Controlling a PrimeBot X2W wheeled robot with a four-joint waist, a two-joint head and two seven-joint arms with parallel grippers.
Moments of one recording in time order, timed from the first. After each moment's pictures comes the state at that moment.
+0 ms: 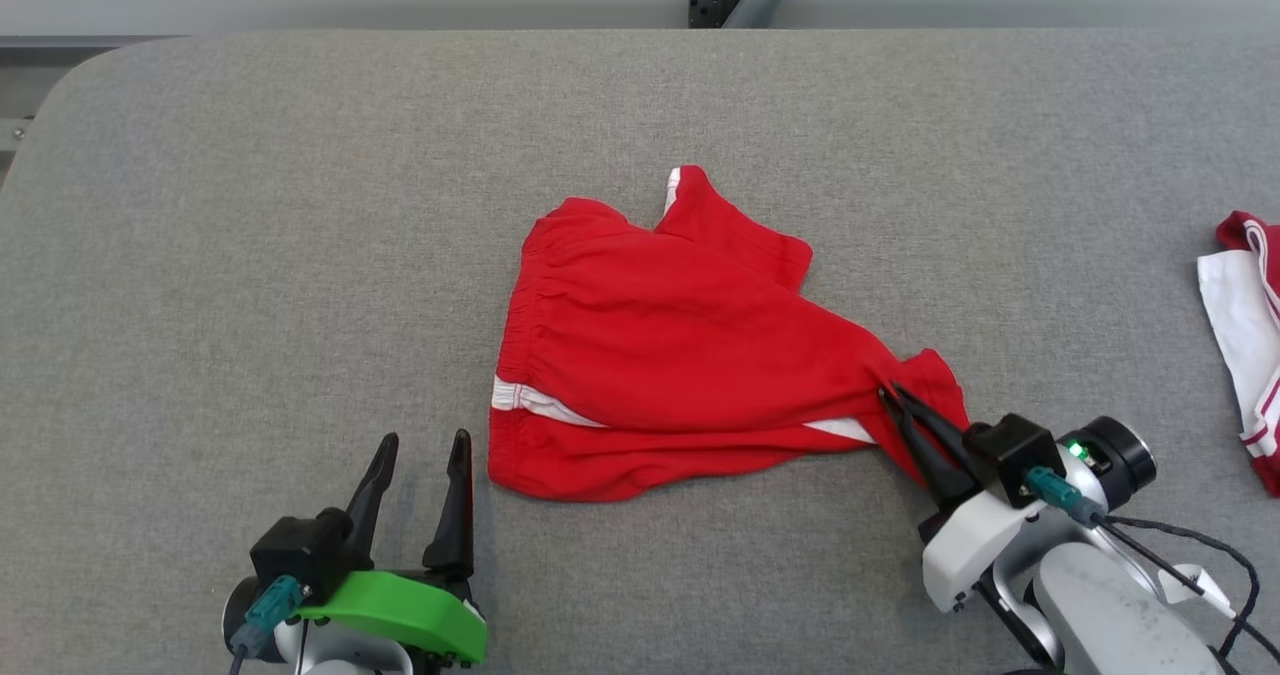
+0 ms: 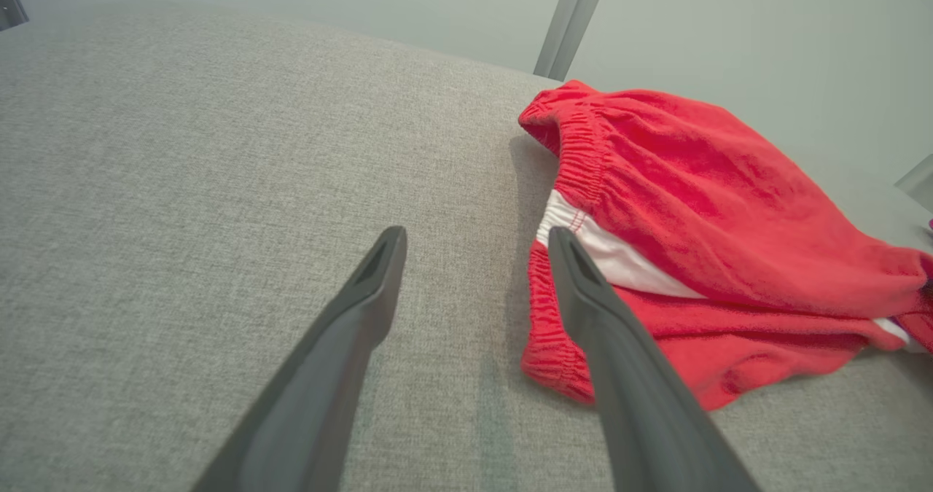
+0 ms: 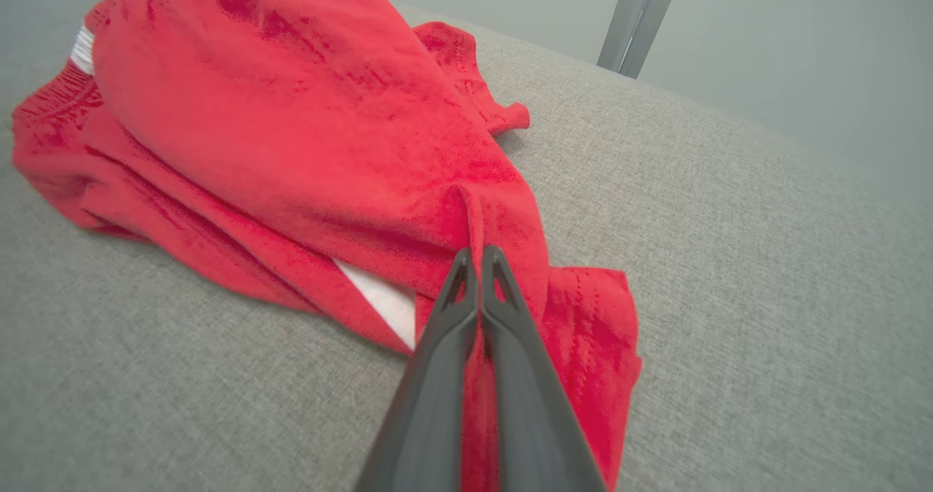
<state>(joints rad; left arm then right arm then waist) -0.09 0.05 -0.18 0.34 -0.36 -0.11 -0.26 -0.26 -0.28 0.41 0.42 0.13 0.13 -0.26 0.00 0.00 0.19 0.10</state>
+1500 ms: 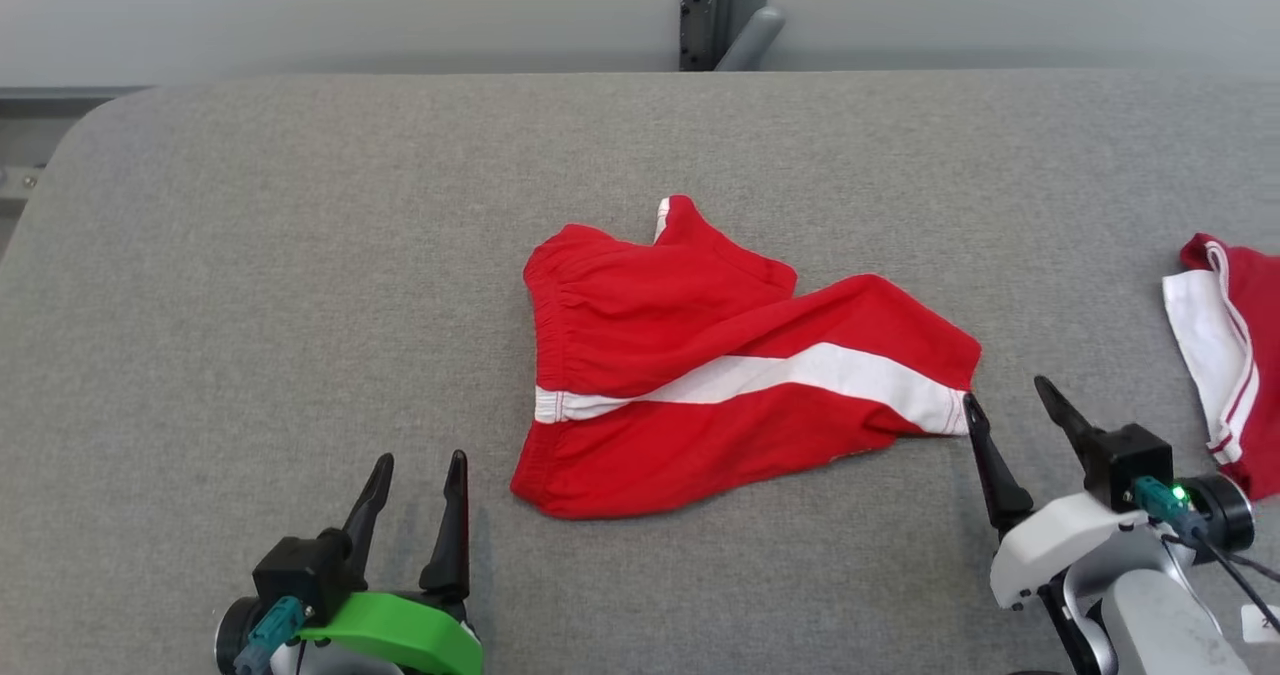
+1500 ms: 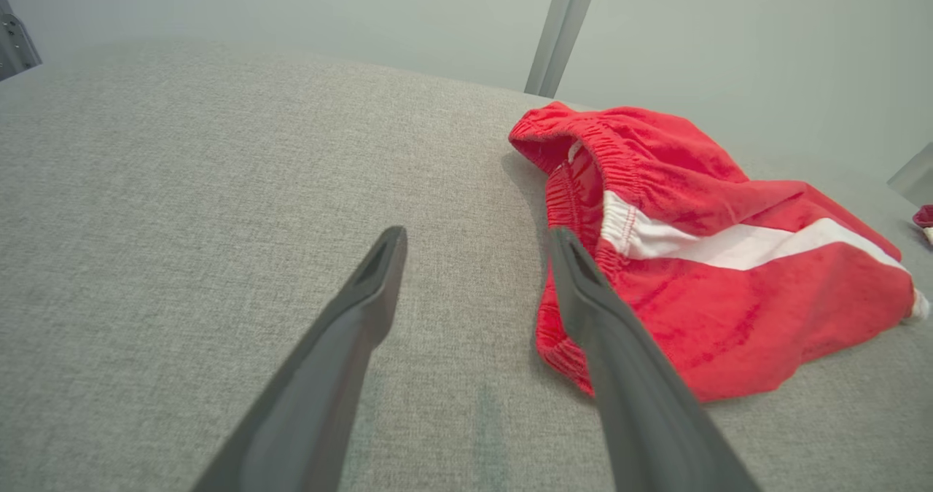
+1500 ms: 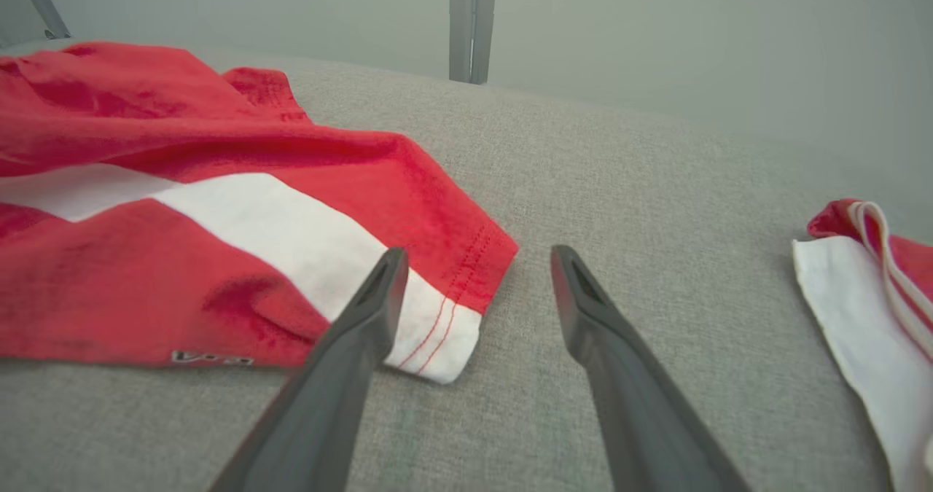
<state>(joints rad) -0.06 0.05 -0.18 0.32 -0.32 -0.10 -0.26 -0.20 -0.19 0.09 0.46 0.10 0.13 -0.26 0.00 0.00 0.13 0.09</state>
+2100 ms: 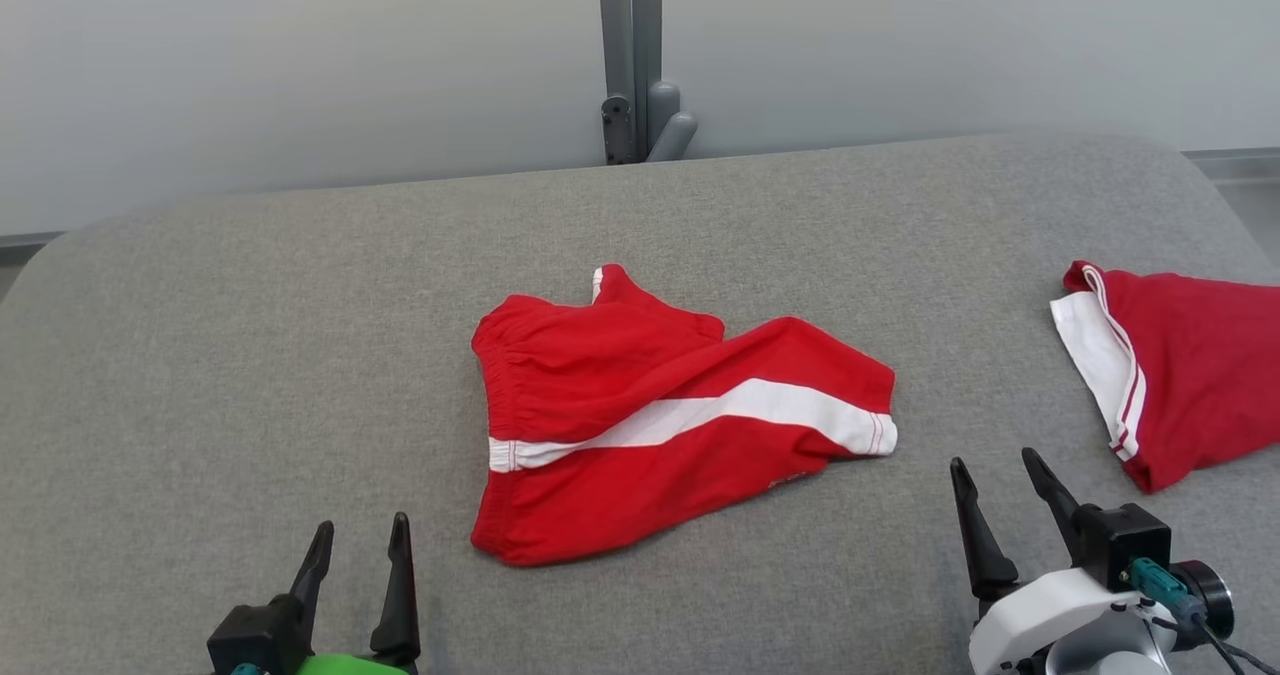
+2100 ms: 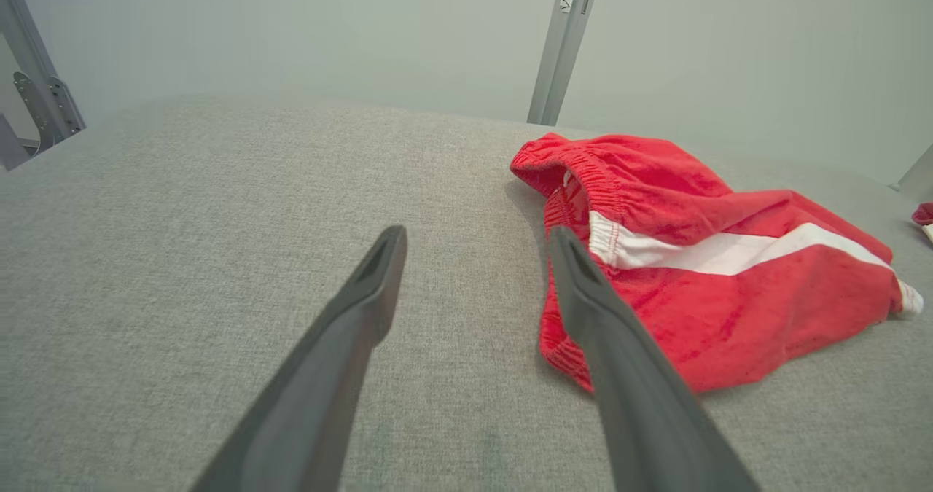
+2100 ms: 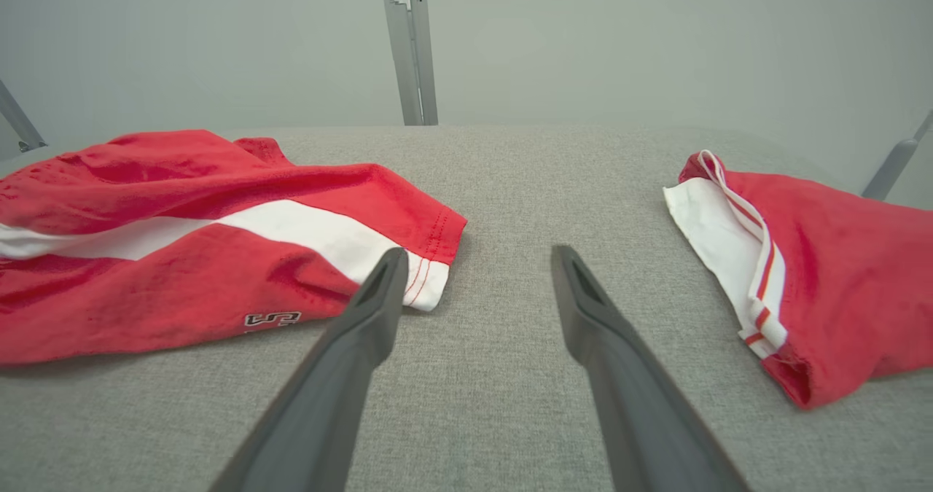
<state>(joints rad) 0.05 0.05 -0.07 0.30 -0.26 -0.08 -0.26 -0.04 -0.10 0.03 0.35 0.11 0.13 -0.26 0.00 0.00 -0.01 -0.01</state>
